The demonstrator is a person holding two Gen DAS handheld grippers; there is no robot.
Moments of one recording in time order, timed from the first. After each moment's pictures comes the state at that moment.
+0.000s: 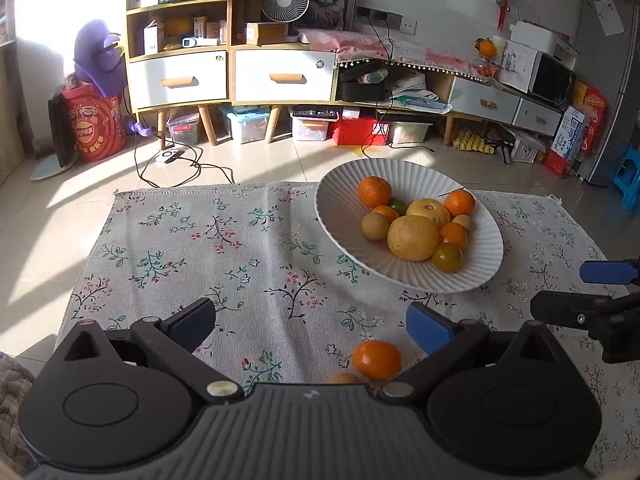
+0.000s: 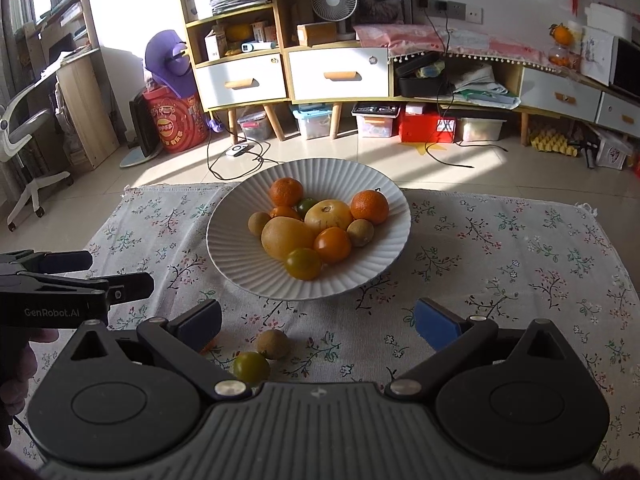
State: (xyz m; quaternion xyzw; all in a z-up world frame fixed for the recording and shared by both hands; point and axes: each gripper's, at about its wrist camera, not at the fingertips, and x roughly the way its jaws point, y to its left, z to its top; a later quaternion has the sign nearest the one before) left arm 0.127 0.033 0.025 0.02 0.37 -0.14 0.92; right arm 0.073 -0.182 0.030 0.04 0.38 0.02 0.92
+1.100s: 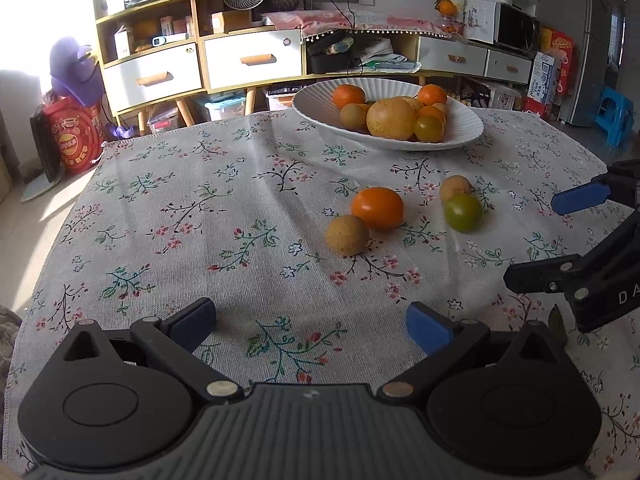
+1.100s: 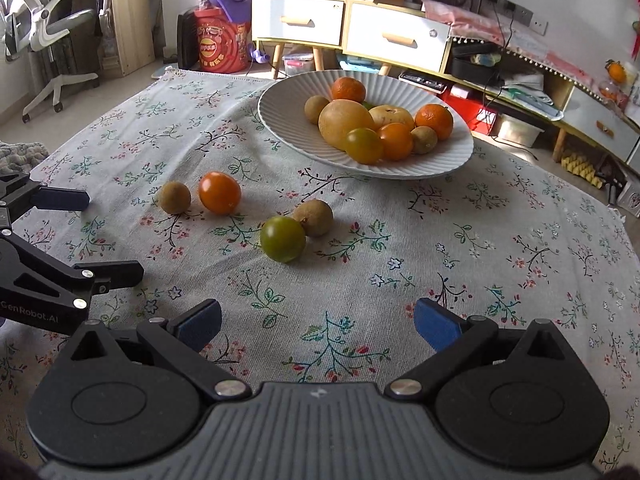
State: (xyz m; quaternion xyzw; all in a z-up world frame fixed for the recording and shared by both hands) left arm 0.069 0.041 -0.038 0.09 0.35 -0.17 0.92; right arm 0.037 -0.140 -0.027 -0.08 0.42 0.07 0.90
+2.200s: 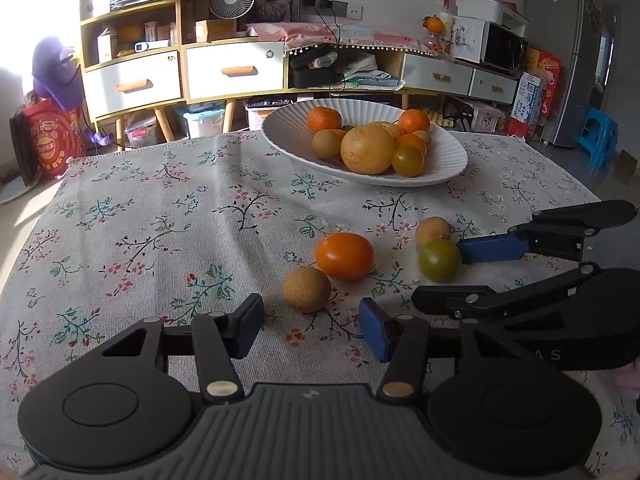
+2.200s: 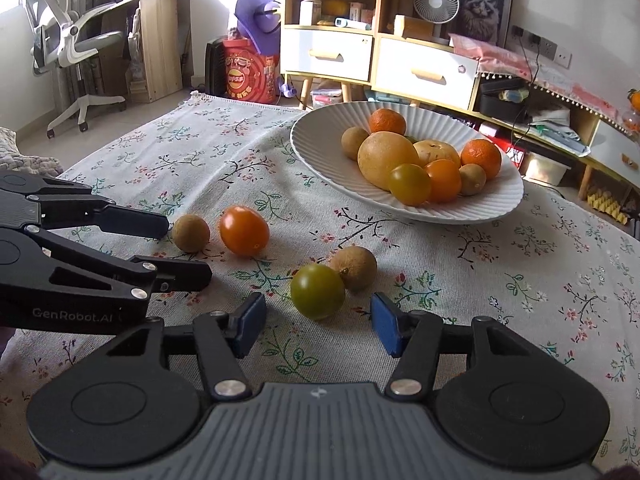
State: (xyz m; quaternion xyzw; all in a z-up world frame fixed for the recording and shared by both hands) left arm 0.091 0.022 -0.030 0.06 0.35 -0.20 0.91; right arm 0.052 -0.128 -0.034 -0.07 0.36 0.11 0.92
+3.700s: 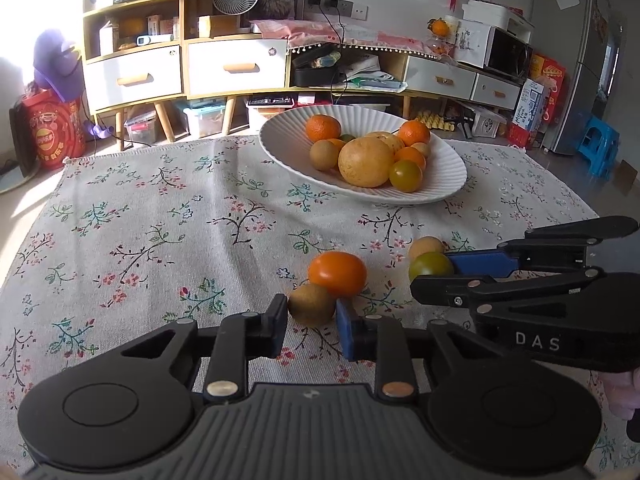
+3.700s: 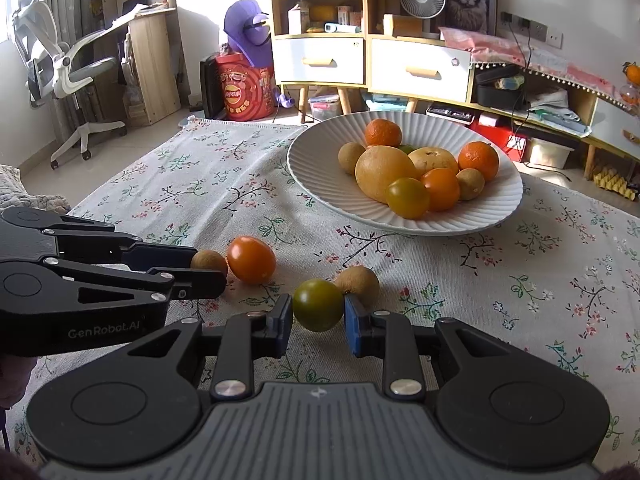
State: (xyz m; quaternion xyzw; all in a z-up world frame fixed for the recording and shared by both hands) left arm 0.100 0.019 -0.017 0.04 0.36 -0.20 0.91; right arm 0.059 -0.134 -0.022 -0.02 0.36 0.11 0.92
